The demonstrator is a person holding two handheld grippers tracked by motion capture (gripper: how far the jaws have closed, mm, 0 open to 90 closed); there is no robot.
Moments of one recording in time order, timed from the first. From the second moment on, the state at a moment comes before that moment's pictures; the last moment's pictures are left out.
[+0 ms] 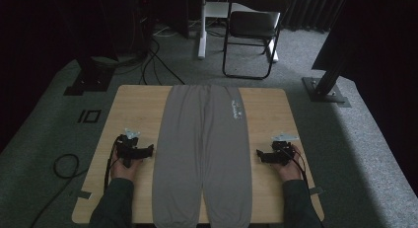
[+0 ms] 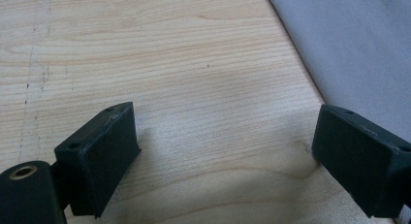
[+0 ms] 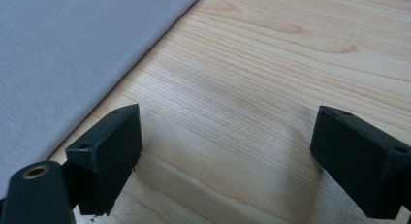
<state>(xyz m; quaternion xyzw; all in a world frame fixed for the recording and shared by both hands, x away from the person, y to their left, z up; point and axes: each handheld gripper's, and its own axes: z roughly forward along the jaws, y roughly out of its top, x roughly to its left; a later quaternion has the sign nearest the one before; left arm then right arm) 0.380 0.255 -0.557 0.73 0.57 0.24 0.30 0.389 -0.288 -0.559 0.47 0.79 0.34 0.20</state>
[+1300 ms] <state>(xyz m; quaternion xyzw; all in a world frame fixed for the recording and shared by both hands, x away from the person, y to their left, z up) 0.365 0.258 -0.549 0.73 0.56 0.22 0.31 0.389 -0.288 -0.559 0.47 0.79 0.34 0.20</state>
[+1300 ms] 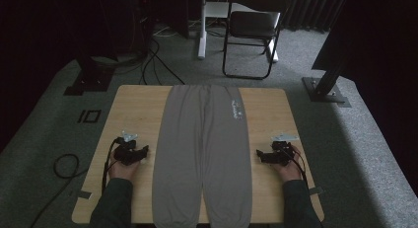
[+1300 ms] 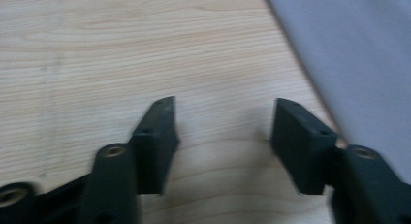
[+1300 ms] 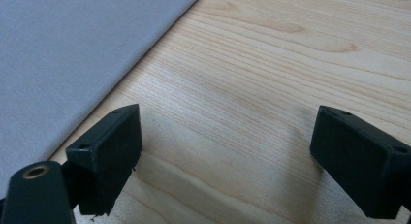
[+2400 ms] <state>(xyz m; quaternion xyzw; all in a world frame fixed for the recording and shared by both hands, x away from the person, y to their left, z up) 0.379 0.208 -0.549 0.77 0.52 0.18 0.33 0.389 -0.288 -0.559 0.47 0.79 0.34 0.20</state>
